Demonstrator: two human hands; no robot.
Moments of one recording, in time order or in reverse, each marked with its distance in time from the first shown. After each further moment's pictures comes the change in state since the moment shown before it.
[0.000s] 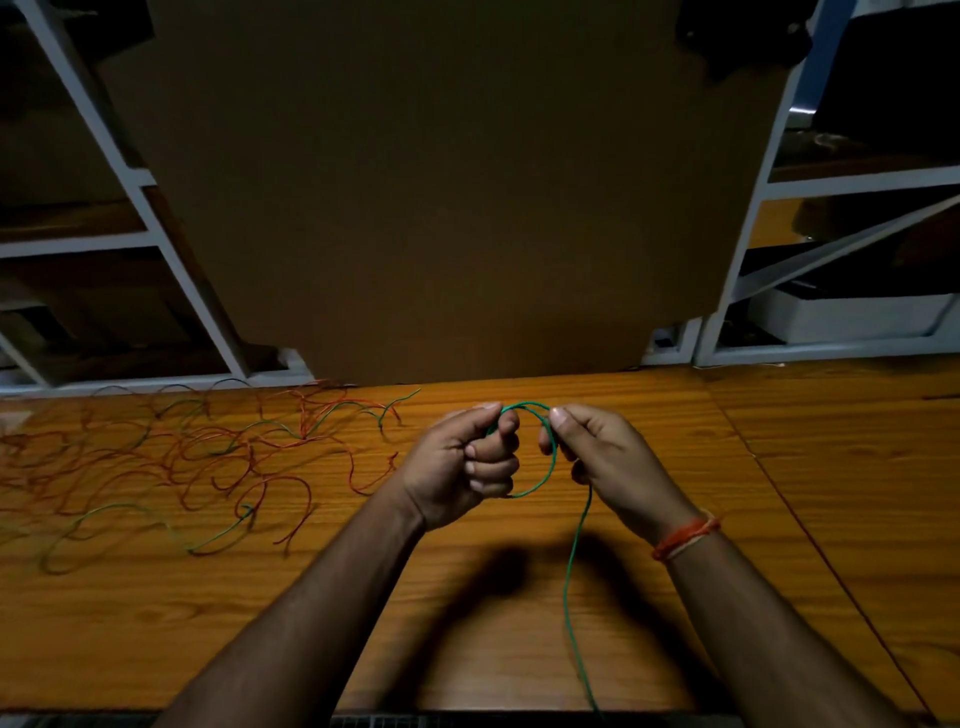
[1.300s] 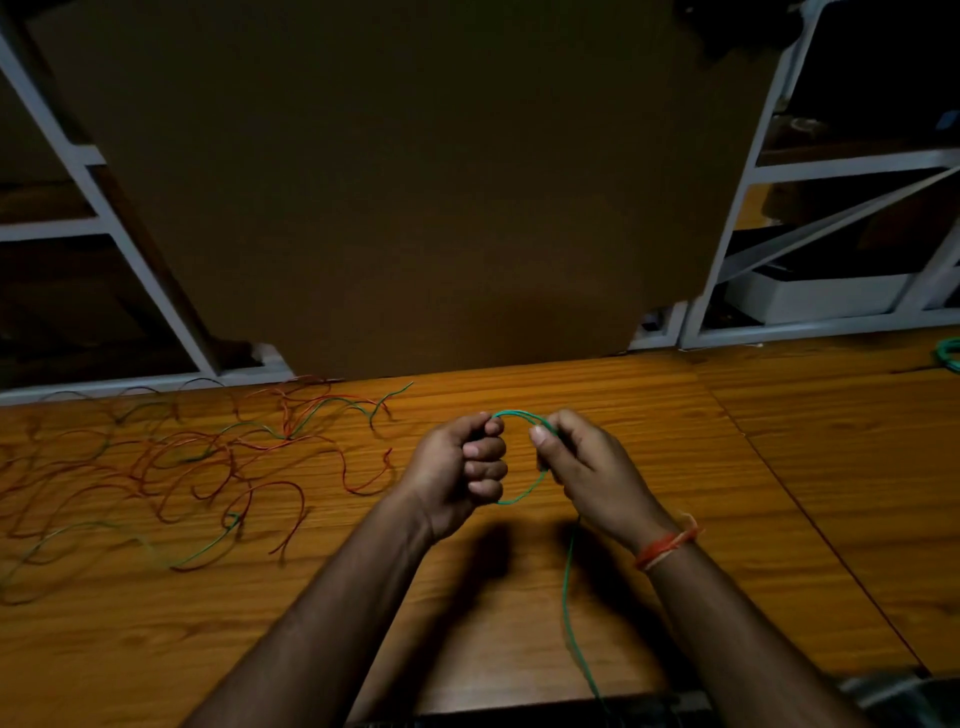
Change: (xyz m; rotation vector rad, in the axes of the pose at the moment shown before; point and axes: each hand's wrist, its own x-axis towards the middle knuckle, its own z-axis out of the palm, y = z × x) left_hand -0.008 0.000 -0.012 -0.101 0.428 -0.084; right_hand -0.001 0.023 0.035 -0.236 0.099 -0.060
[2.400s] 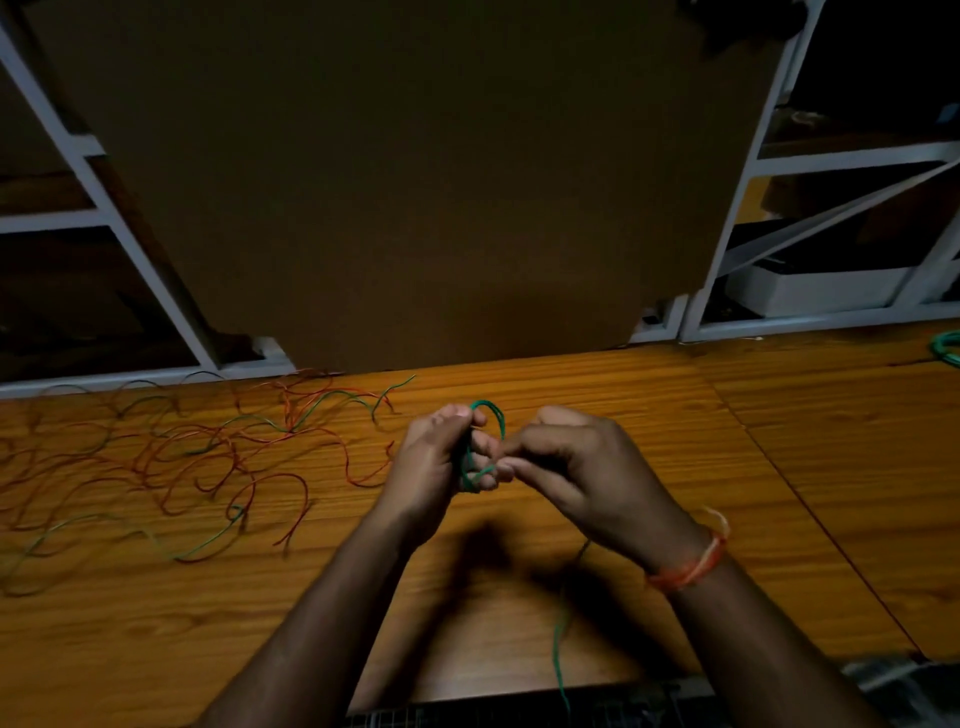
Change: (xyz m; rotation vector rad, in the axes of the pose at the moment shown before) left_hand -0.026 -0.002 -0.010 0.395 0.067 0.384; right_hand -0.019 -0.065 -0.011 -0.270 -0.115 -0.388
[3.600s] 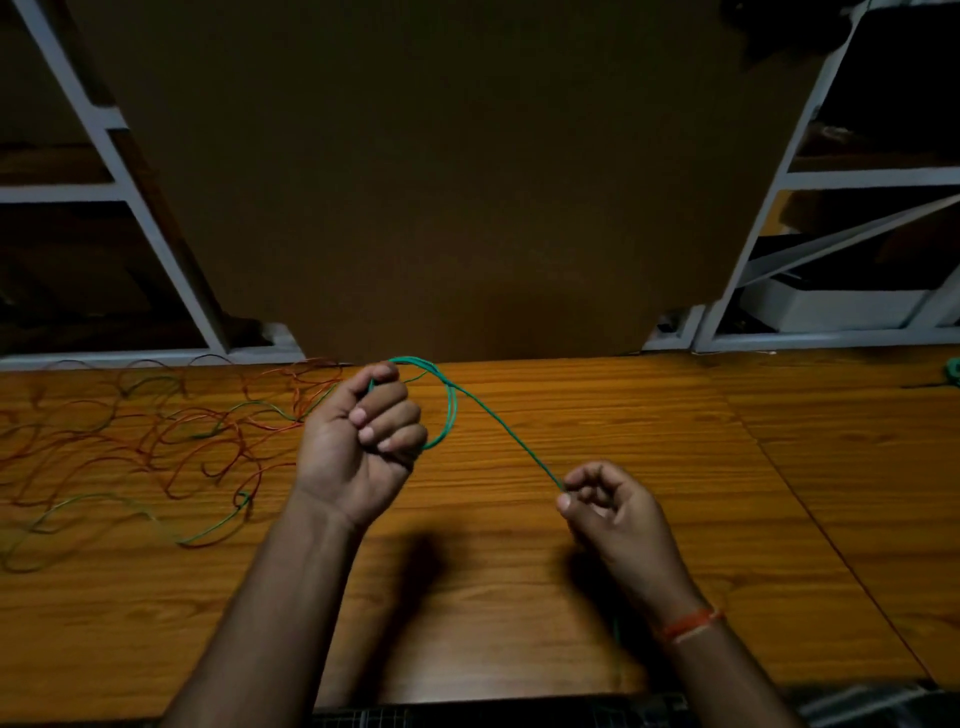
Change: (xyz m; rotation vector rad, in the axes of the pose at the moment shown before) left_hand -0.013 0.050 -0.054 -0.810 -0.096 -0.037; right_hand -0.053 0.050 0.058 0.769 0.284 0.627
